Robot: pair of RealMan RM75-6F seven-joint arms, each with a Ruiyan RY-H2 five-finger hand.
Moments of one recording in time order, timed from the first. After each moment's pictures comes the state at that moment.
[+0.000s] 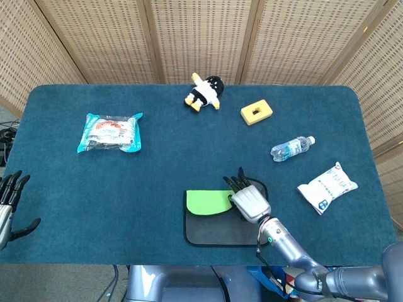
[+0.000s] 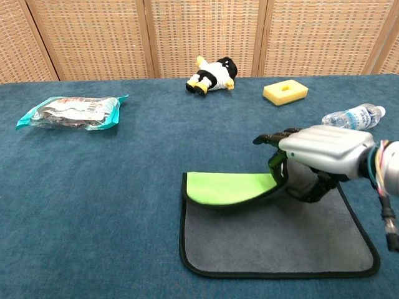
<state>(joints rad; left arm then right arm) -0.06 -1.09 -0.02 -1.60 1.55 1.53 0.02 0.79 -1.48 -0.07 -1.68 -1.08 1.06 -0.54</state>
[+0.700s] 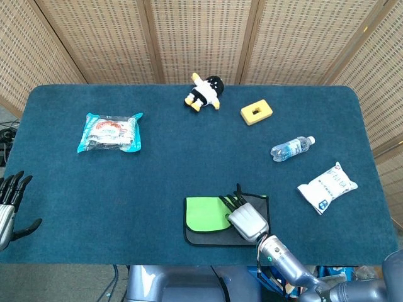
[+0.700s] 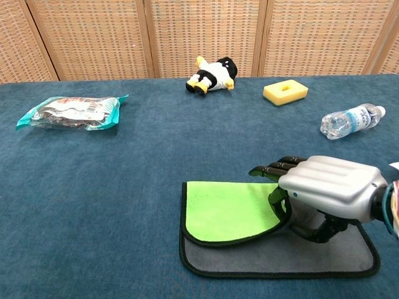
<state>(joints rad) -0.07 -1.10 -0.02 -1.60 1.54 1.52 0.04 0.71 -1.51 -0.13 -1.74 -1.16 1.08 -0.65</state>
